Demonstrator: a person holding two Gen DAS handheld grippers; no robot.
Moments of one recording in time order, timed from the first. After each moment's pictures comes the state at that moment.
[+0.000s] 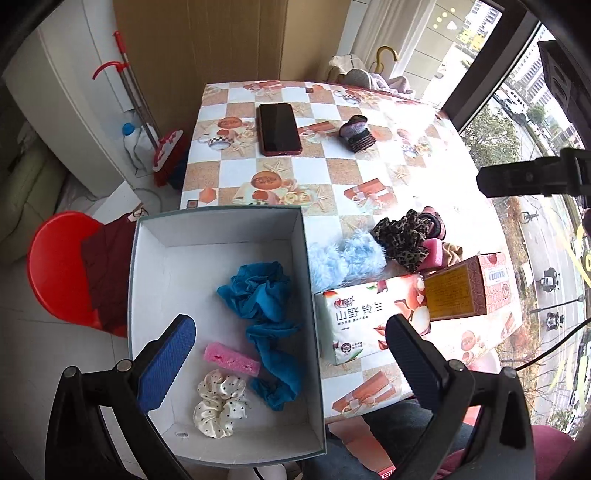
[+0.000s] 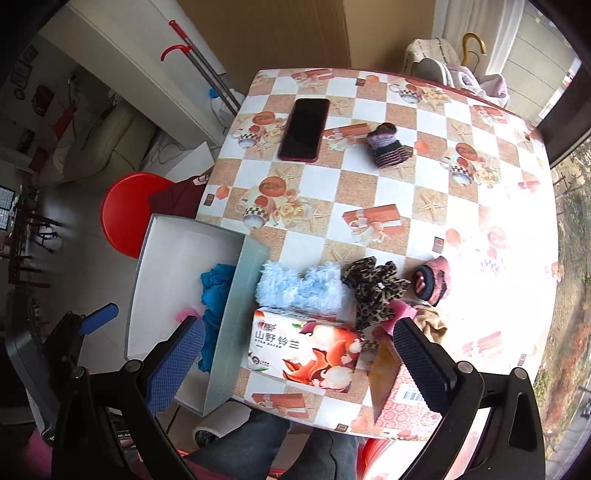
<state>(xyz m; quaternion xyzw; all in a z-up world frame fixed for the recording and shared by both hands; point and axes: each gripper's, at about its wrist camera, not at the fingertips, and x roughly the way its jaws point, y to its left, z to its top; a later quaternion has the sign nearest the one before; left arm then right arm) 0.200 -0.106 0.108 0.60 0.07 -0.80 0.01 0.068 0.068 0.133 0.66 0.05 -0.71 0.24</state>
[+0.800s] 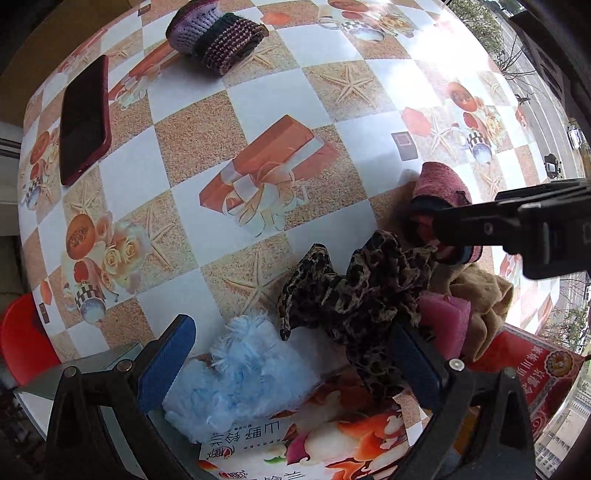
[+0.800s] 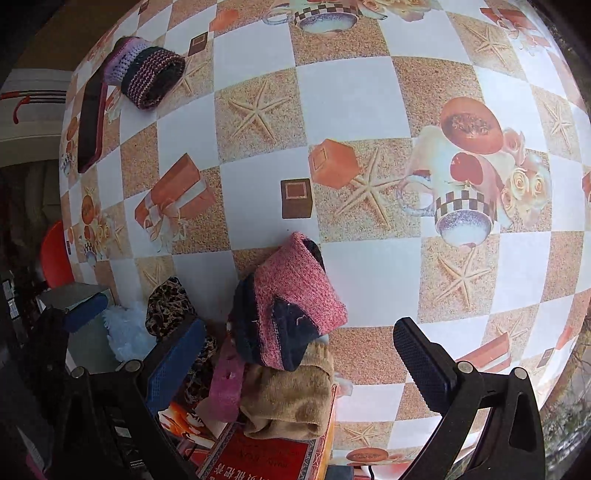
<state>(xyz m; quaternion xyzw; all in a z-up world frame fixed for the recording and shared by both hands) 0.013 0.039 -0.075 0.75 -0.04 -0.66 -0.07 -0.053 0.185 -0.099 0.80 -0.04 -0.58 0.14</state>
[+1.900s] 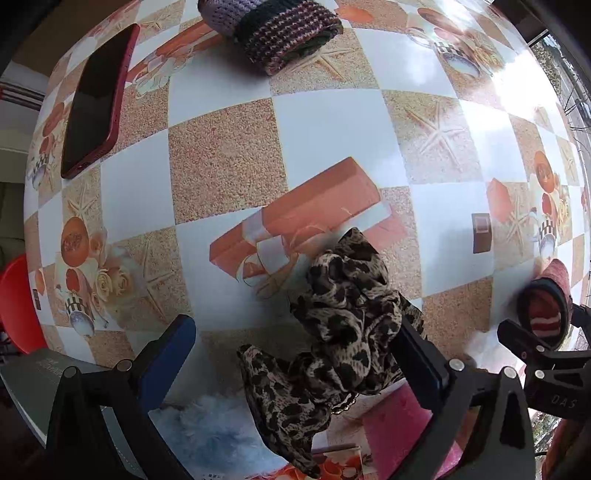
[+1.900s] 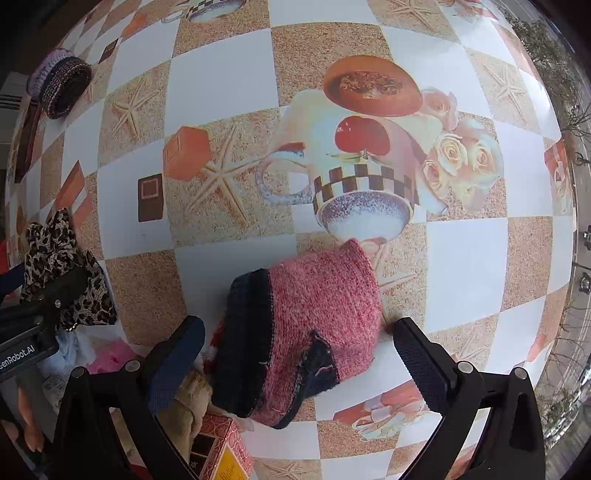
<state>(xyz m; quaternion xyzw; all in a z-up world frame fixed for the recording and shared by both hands) -0.021 0.015 -0.106 0.75 0.00 -0.66 0.05 -0.016 0.240 -0.136 0.77 0.03 -0.63 0.07</state>
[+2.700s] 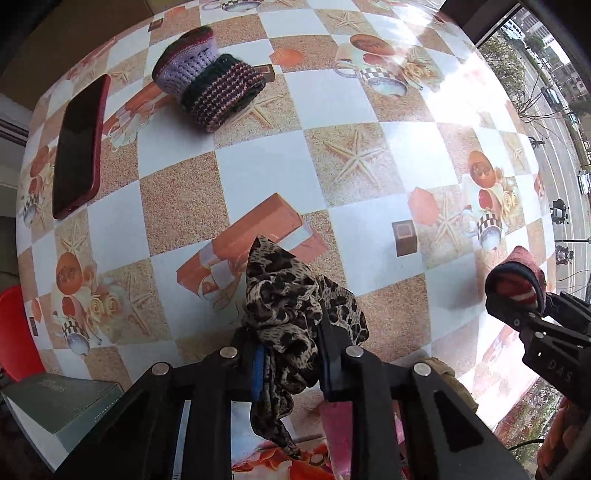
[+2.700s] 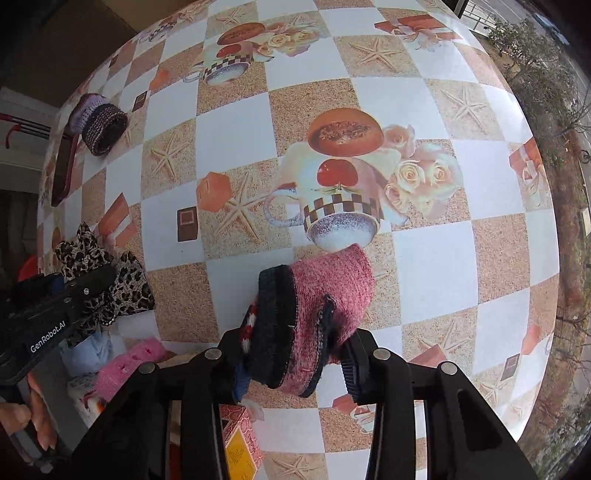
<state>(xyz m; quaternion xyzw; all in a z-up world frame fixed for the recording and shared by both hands) -0.009 0.013 -0.054 0.71 0.00 -0.70 -0.02 -0.027 0.263 -0.080 0.72 -0.04 -0.69 0.08</state>
